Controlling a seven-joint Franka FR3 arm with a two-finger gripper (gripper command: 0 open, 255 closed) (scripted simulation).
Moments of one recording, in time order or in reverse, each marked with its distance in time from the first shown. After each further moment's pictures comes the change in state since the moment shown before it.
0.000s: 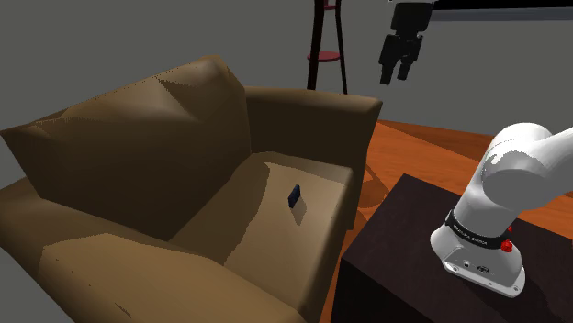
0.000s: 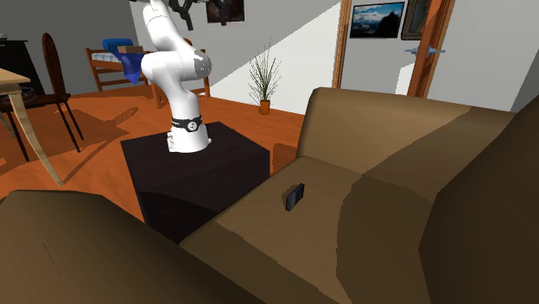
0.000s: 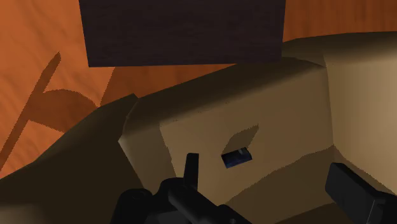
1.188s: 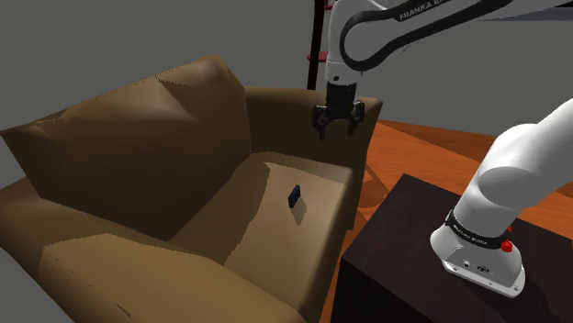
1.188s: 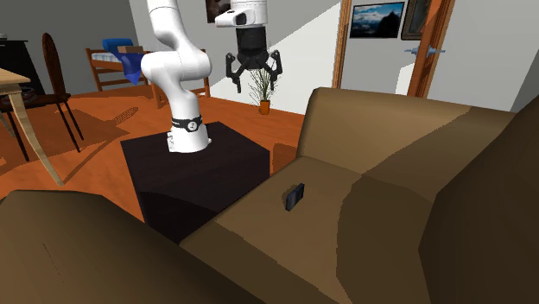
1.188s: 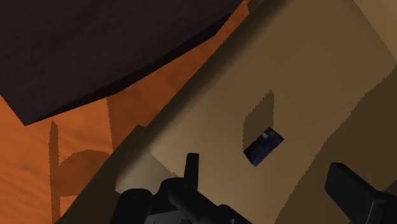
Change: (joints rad) arm -0.081 0.358 0.291 -0.150 0.114 0.493 0.574
